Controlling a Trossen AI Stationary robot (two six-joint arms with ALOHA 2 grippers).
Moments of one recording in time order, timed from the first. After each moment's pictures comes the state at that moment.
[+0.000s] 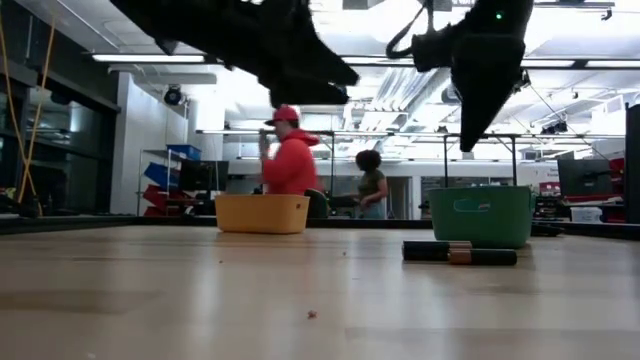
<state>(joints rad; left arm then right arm) -0.09 1.61 0.88 0.36 -0.17 -0.09 0.16 1.54 1.17 -1.00 0.25 0.56</state>
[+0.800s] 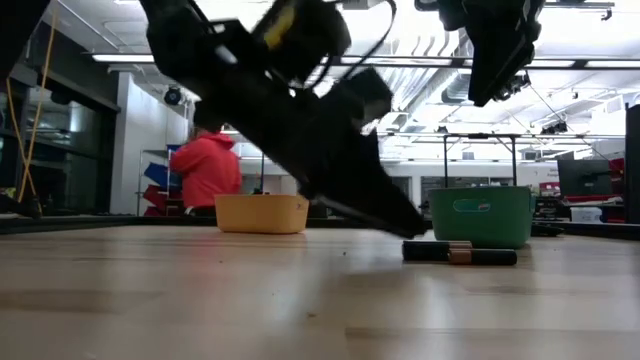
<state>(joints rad) -0.20 2.10 1.11 0.36 0.02 -0.13 0.16 1.35 1.20 -1.13 0.34 0.70</state>
